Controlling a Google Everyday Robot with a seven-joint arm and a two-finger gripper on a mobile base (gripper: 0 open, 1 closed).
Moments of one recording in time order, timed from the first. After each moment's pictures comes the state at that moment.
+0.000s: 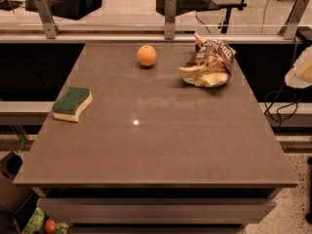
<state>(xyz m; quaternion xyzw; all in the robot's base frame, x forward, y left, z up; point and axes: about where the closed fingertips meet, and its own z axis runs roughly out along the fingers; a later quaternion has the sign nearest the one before) 0.407 -0.185 1.128 -0.57 0.72 -0.15 0.37</state>
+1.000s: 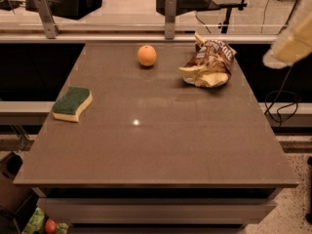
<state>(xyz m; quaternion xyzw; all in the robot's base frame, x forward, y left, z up) 0.438 -0.175 1.134 -0.56 0.71 -0.15 0.39</state>
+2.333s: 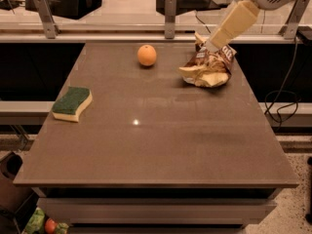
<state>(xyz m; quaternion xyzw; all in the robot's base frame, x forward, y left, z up) 0.588 -0.155 1.065 -0.52 0.75 -0.05 0.41</state>
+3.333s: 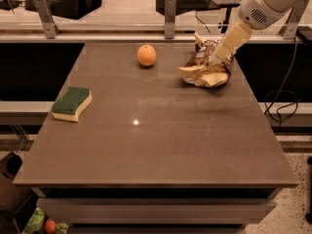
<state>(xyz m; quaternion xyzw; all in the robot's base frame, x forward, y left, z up) 0.654 -0.196 0.982 -0.49 0.81 -0.02 0.33</state>
